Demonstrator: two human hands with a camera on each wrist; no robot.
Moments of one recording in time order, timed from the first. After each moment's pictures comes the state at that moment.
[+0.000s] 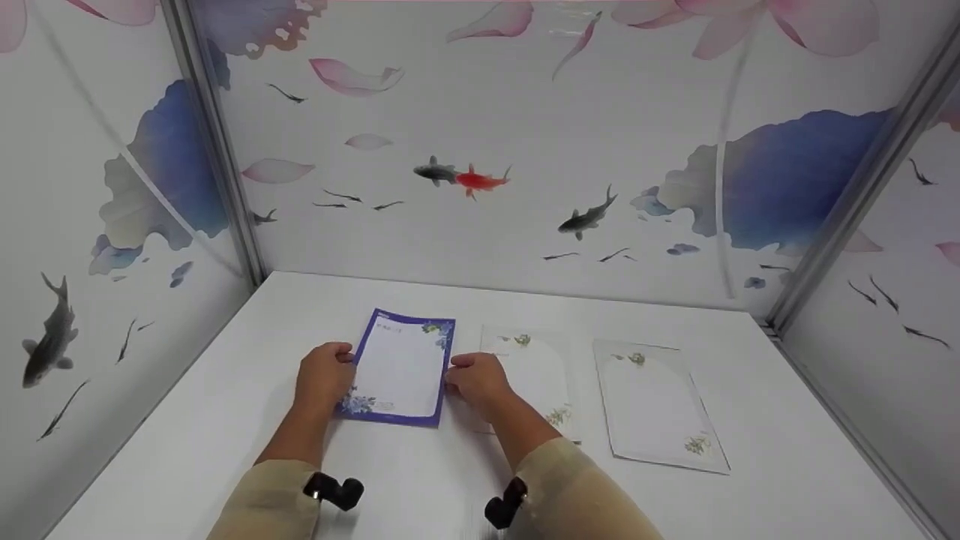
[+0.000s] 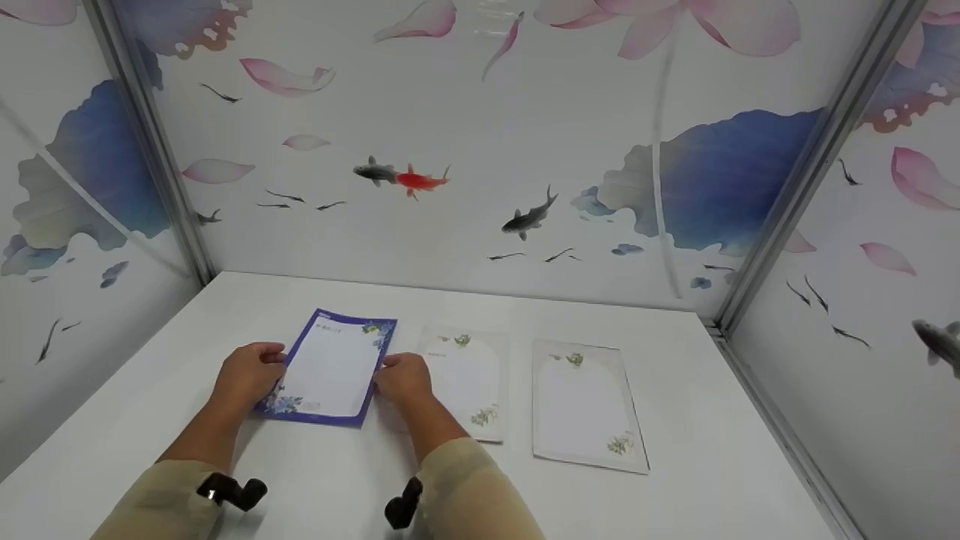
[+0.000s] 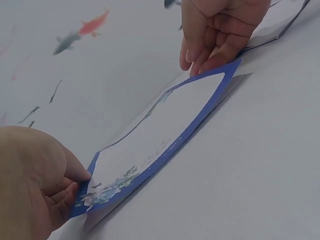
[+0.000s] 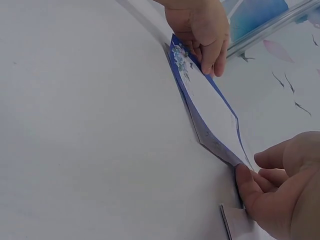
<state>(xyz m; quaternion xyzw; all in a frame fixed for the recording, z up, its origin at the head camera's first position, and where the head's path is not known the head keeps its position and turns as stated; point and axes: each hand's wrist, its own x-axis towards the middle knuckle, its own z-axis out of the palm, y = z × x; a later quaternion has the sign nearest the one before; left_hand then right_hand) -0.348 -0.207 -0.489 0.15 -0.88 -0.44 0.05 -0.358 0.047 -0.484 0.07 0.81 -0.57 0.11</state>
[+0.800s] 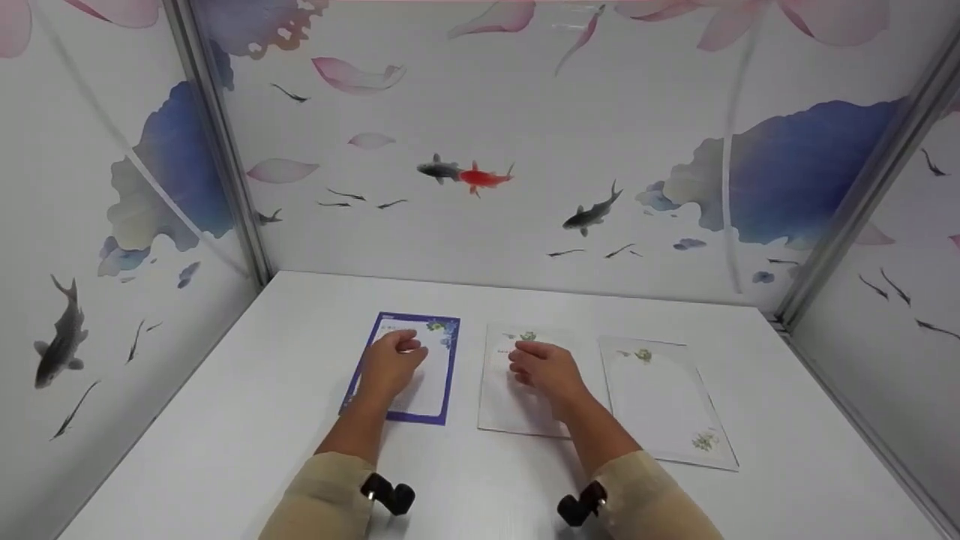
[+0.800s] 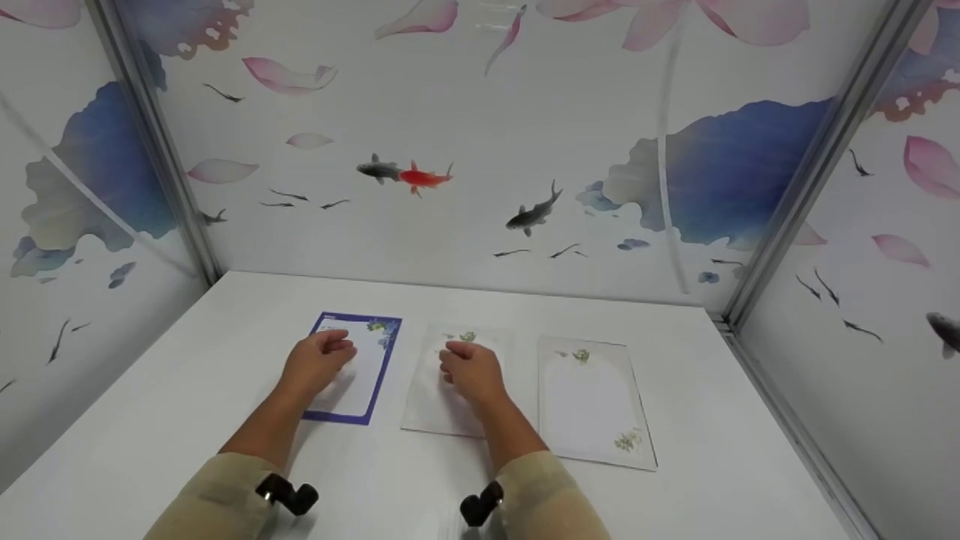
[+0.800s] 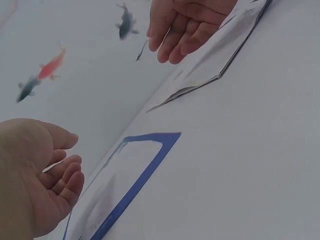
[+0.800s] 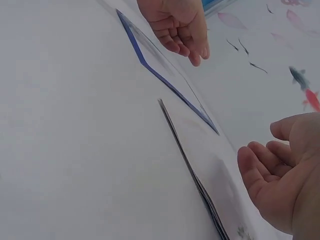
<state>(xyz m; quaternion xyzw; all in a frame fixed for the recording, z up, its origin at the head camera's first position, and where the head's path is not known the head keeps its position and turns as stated) -0.357 -0.127 -0.483 0.11 -0.83 -0.55 0.04 -0.360 0.148 -0.486 0.04 0.74 -0.66 0.07</state>
